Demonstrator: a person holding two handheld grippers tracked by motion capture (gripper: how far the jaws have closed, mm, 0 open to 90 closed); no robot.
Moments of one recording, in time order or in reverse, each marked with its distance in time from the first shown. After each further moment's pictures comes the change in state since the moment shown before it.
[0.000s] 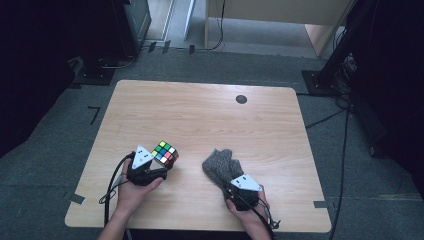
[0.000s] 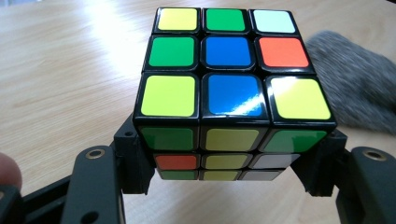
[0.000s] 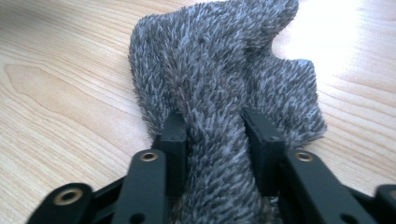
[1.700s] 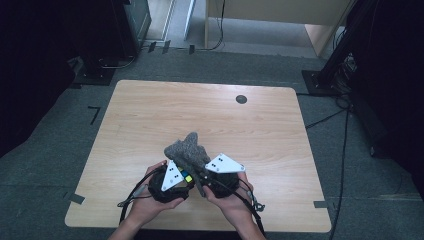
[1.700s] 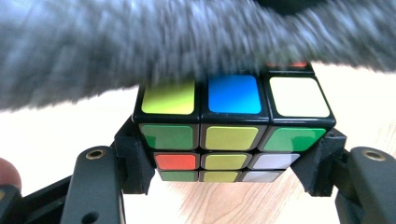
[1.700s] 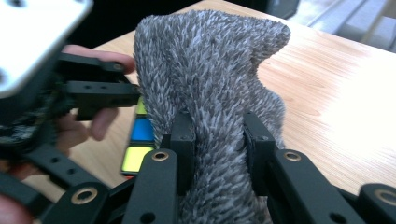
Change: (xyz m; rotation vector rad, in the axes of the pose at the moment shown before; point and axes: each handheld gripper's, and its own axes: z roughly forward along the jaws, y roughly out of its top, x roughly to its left) left arm -0.076 0.016 0.007 0.058 -0.110 0.270; right arm 0.055 0.107 -0.038 -0.129 0.266 -0.125
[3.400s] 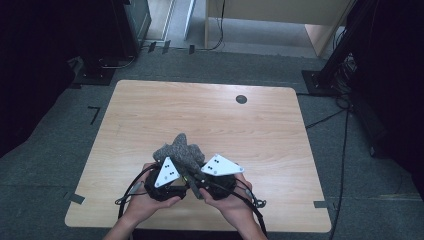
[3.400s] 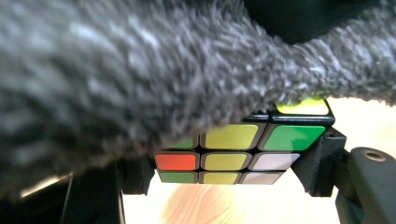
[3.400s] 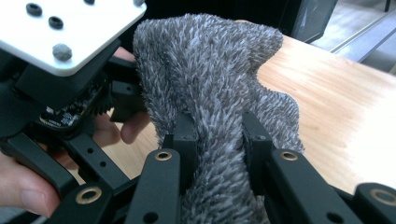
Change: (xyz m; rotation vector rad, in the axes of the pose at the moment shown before) left arm 0.005 0.011 -0.013 -0.032 -0.068 -0.026; right arm 0.004 0.009 -0.007 -0.061 0.091 -0.032
